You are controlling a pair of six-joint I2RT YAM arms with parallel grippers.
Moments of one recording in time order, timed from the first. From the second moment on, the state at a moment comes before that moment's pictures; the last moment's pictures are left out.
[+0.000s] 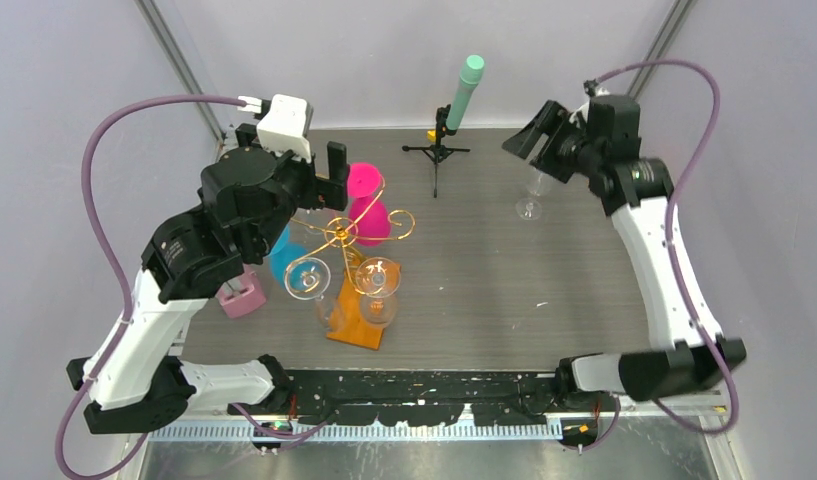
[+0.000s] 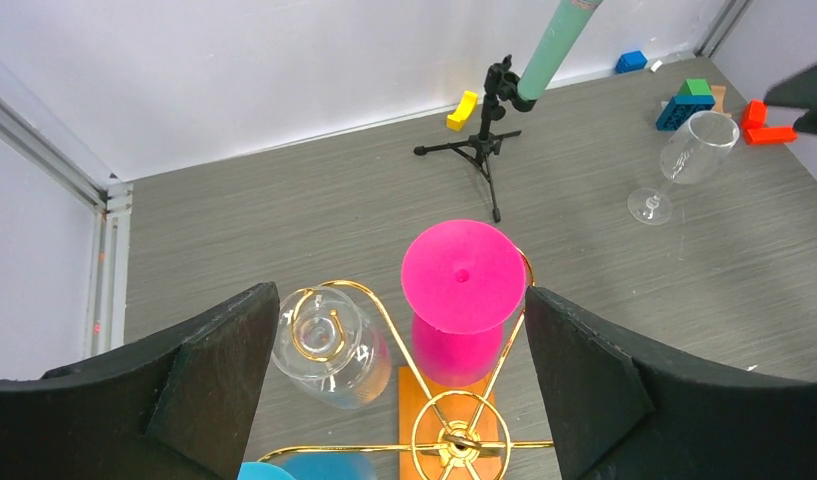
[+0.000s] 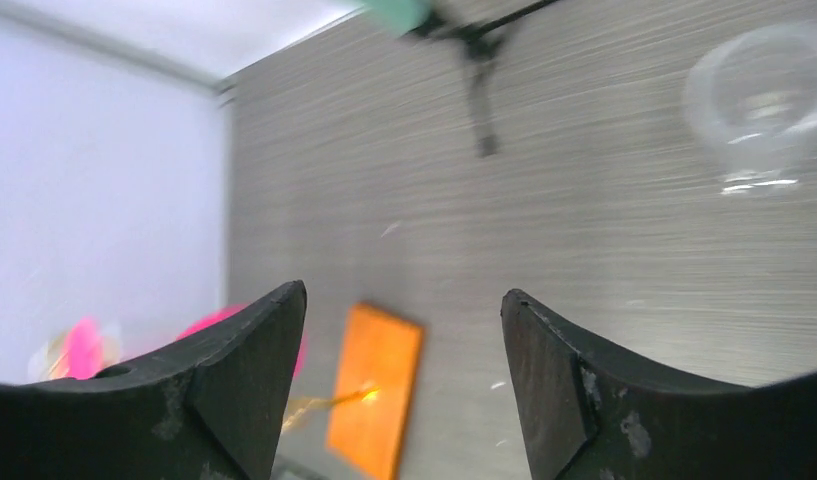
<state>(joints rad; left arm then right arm) -0.89 1.15 1.83 -0.88 -0.62 -0.10 0.11 1.41 1.66 -0.81 -0.15 0.58</state>
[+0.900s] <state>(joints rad) -0.89 1.11 1.76 -0.81 -0.58 -0.19 0.86 1.14 1.12 -0.20 -0.41 0.99</state>
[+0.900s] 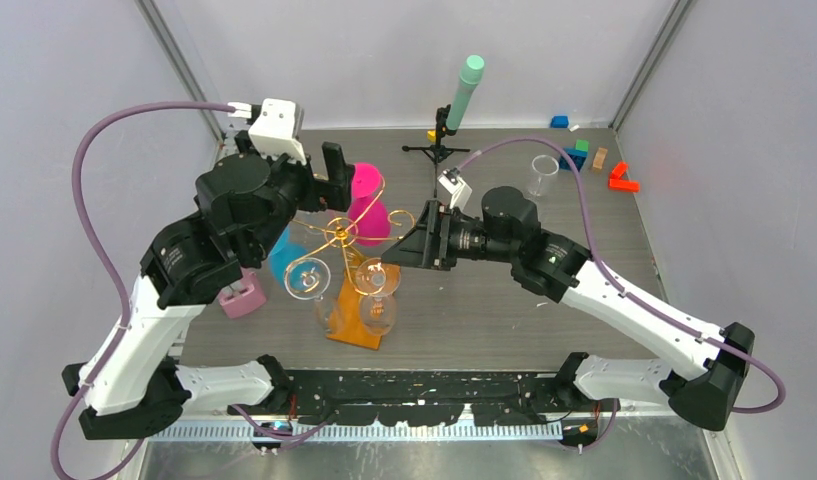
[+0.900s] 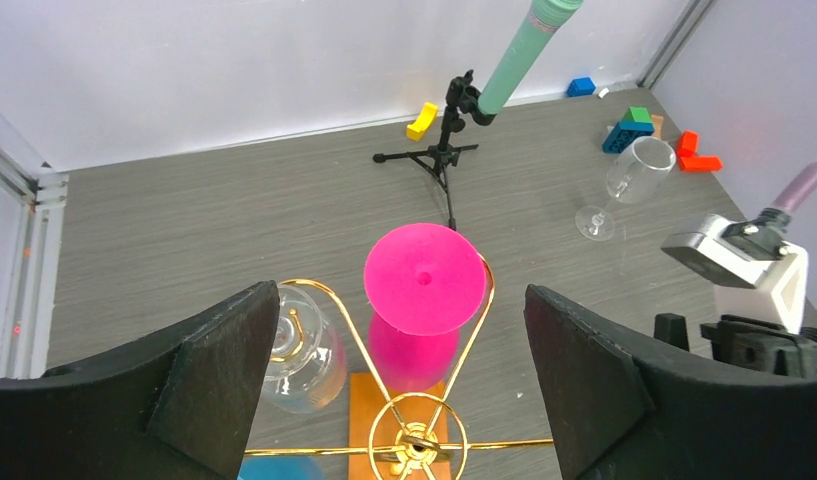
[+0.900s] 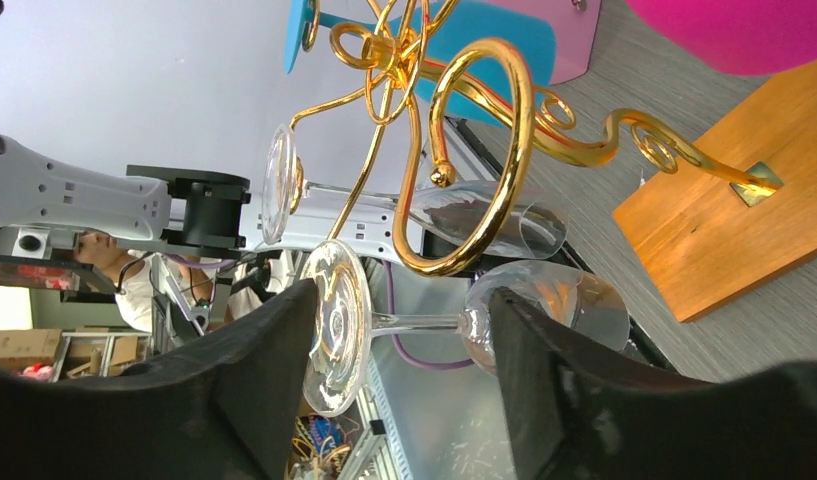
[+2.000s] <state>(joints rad) -0.89 1.07 1.73 -0.87 -0.54 -0.26 0.92 1.10 1.10 -0.17 -0.44 1.06</state>
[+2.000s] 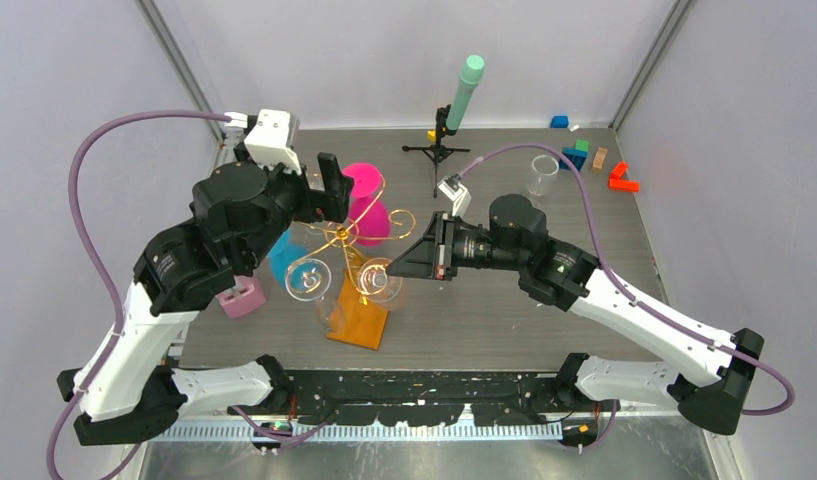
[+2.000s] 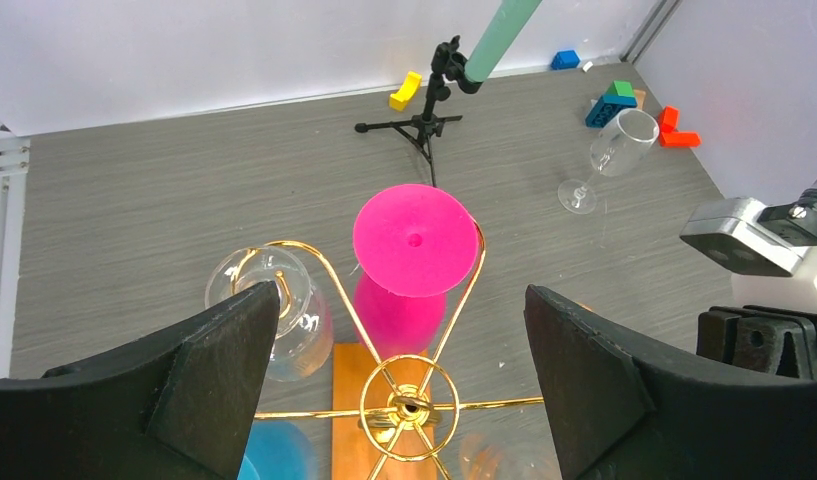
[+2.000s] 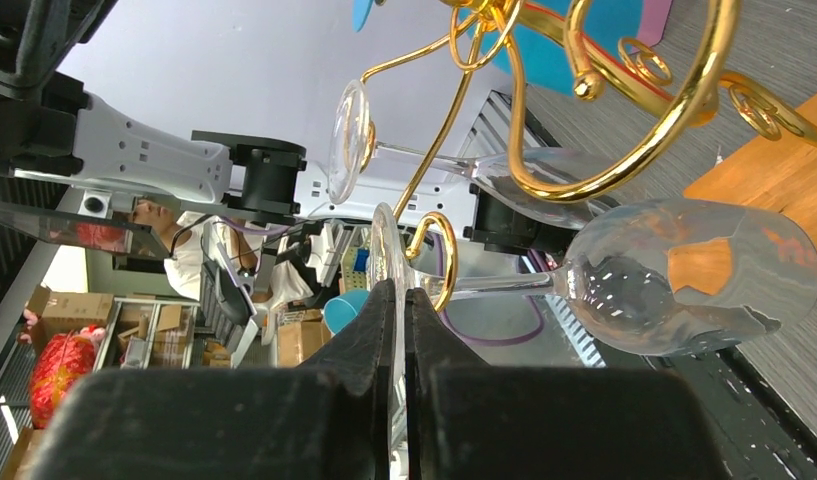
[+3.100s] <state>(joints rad) -0.89 1.03 1.70 -0.87 -0.56 -0.26 0.95 1.23 1.19 -0.10 -0.50 1.10</state>
